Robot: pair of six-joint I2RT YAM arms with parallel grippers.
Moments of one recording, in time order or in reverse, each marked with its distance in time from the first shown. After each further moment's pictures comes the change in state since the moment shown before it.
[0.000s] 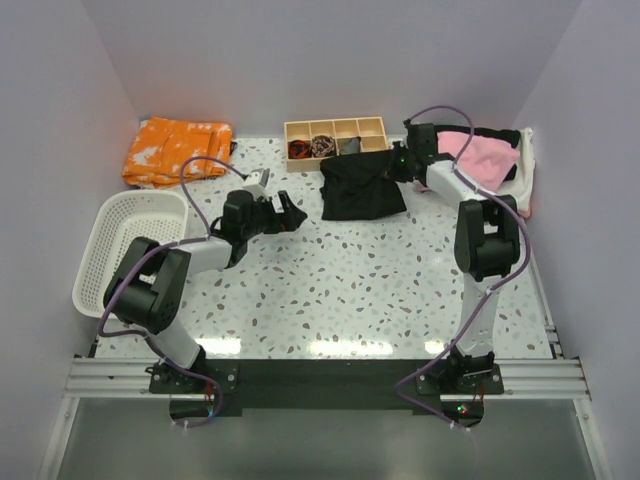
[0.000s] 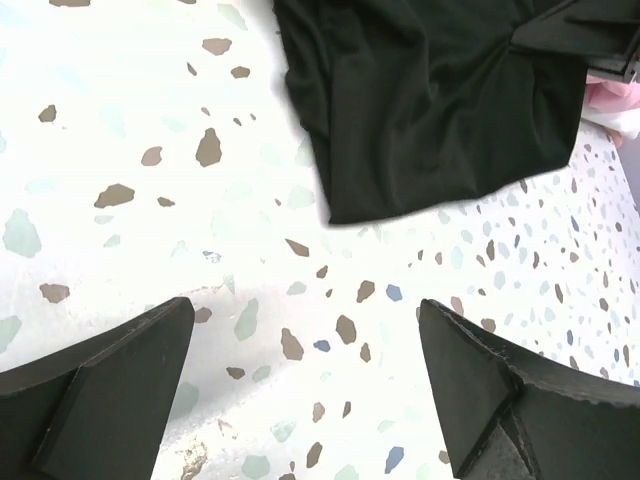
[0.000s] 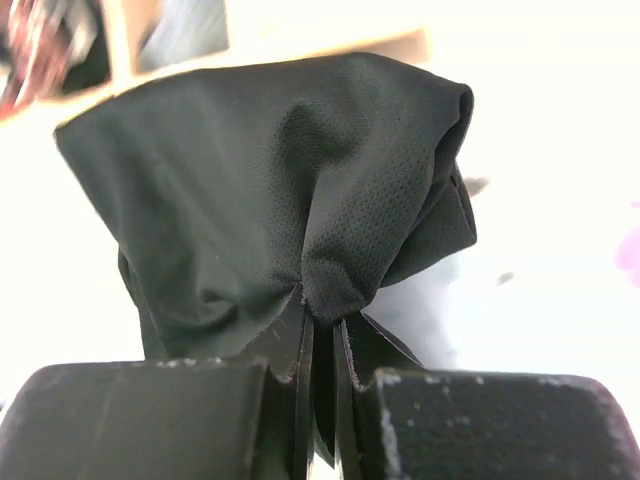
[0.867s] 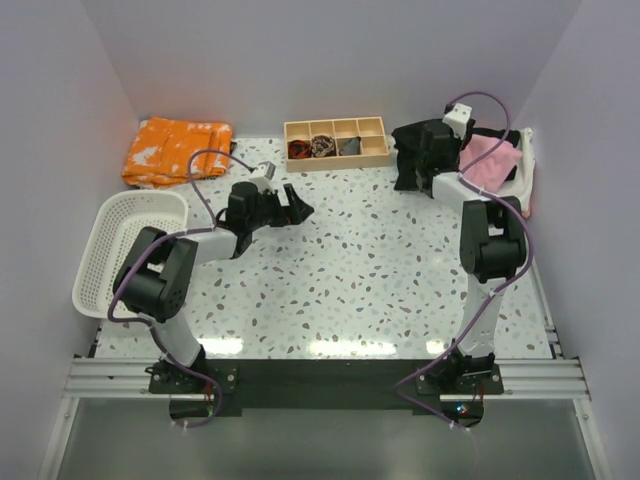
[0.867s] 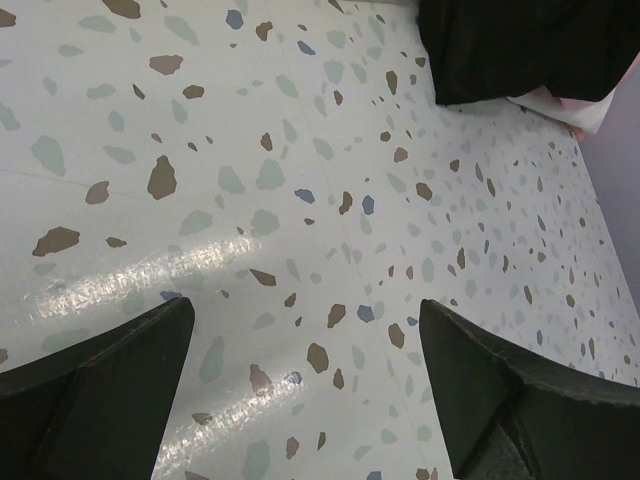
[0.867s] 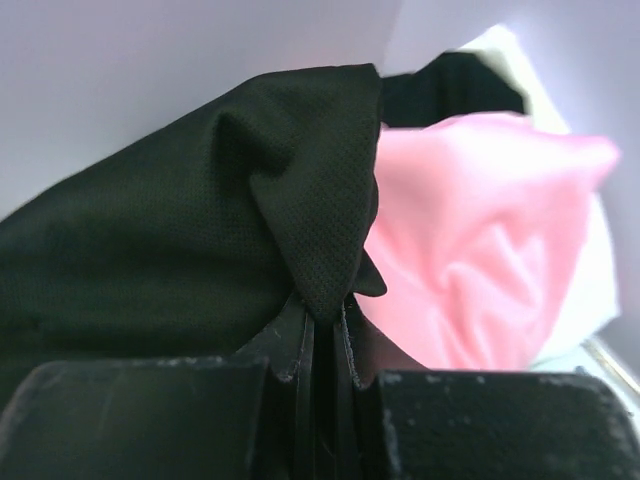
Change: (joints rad) left arm 0.000 0.082 0.097 0.004 0.080 -0.024; right arm -0.048 -0.031 -0.172 0.636 0.948 -0.344
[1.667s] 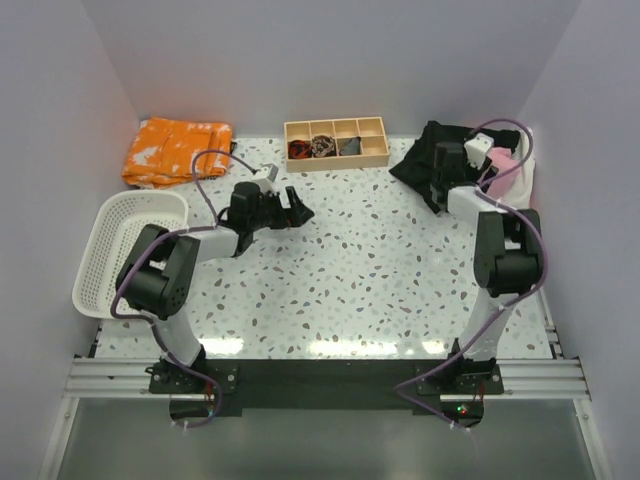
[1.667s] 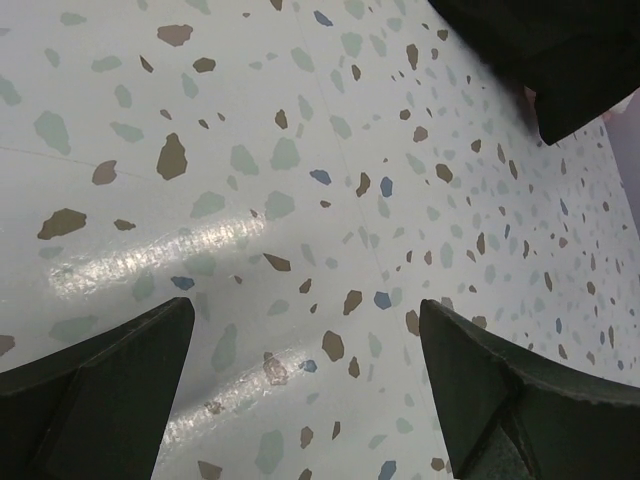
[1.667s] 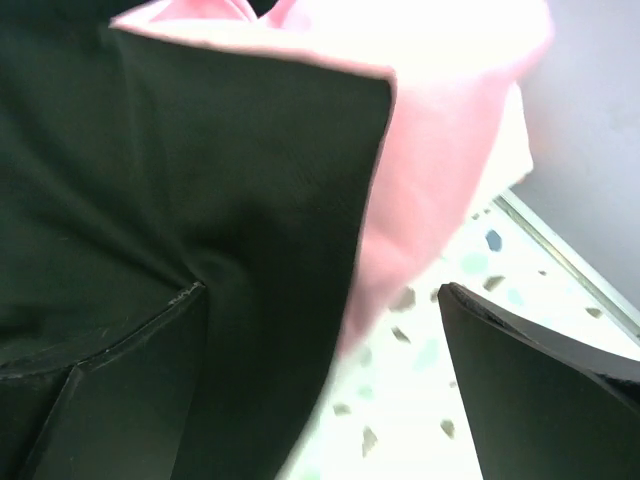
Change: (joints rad) left arm 0.000 0.031 0.021 -0.036 0.018 0.013; right arm -0.072 -0.090 -0.160 -0.237 0.055 0.242
